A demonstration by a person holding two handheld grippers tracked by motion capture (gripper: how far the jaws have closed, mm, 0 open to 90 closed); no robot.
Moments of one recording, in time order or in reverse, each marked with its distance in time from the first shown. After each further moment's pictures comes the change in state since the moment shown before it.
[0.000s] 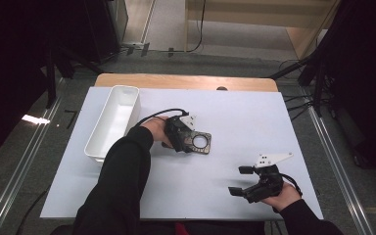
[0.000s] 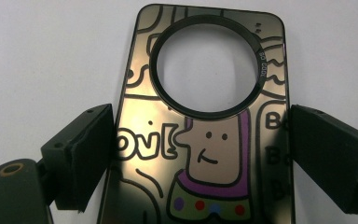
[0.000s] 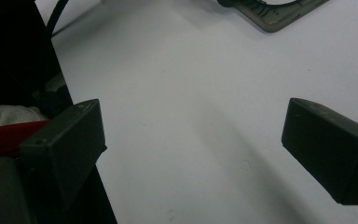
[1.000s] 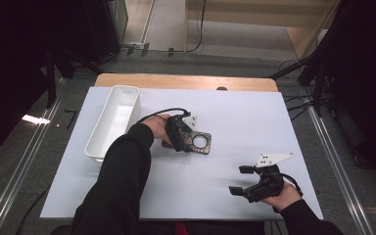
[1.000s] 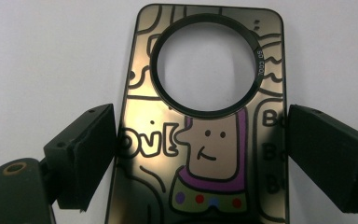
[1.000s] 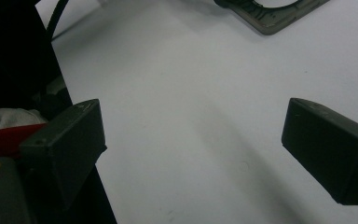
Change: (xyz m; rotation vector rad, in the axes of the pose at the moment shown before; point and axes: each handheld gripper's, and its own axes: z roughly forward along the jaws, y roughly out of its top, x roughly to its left) left arm -0.004 0.008 -0.002 0.047 0.027 0.030; right arm 0.000 0.000 -0.002 -0.011 -0.002 0.004
